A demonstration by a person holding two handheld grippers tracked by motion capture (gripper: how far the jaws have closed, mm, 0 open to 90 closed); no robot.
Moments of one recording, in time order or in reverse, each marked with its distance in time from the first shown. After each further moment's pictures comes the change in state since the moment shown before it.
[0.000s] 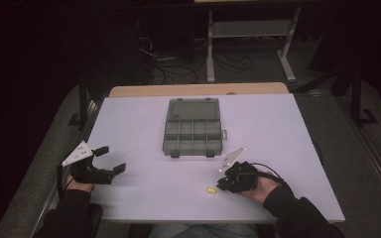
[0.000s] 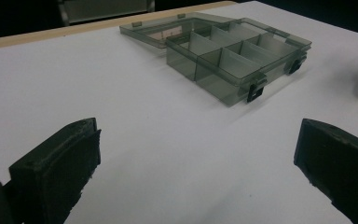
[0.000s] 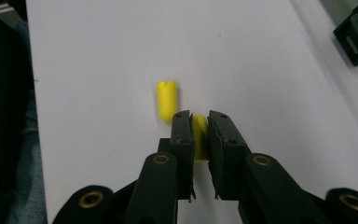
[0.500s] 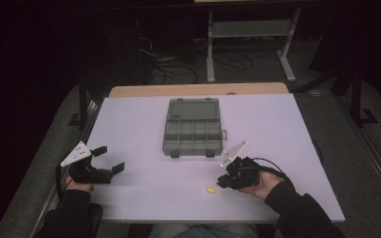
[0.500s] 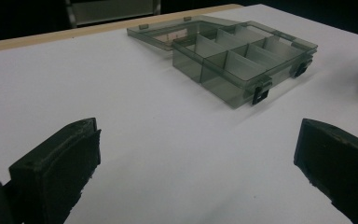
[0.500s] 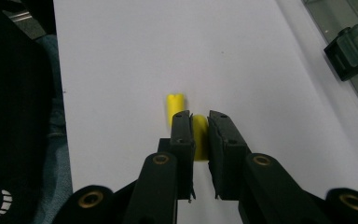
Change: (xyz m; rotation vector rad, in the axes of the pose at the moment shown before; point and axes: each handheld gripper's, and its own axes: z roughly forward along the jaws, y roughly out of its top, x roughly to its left) left arm 0.000 -0.001 -0.003 -0.007 0.024 -0.005; right arm -0.004 0.009 -0.016 0.000 0.045 0.004
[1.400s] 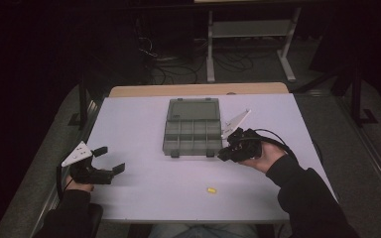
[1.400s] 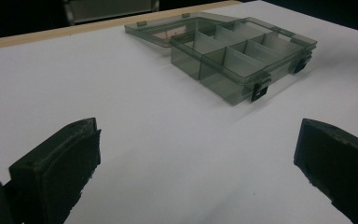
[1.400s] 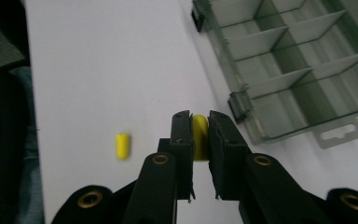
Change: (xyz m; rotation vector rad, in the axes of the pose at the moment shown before) left arm 0.000 0.000 0.001 0.008 -0.008 0.006; right arm -0.036 0.046 -0.048 -0.022 -0.087 -0.019
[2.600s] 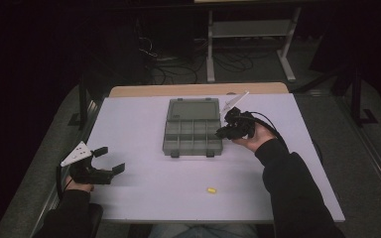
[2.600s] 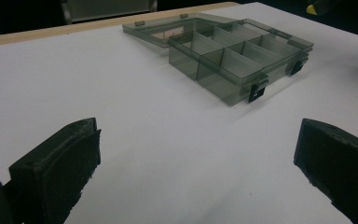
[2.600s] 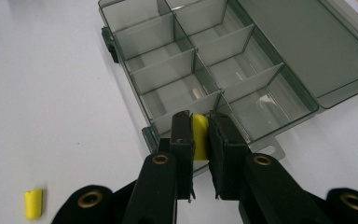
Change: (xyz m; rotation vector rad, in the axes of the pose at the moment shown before) left arm 0.001 -0.001 0.000 -0.002 -0.010 -0.013; right arm -0.064 0.010 0.024 -0.057 -0.068 0.134
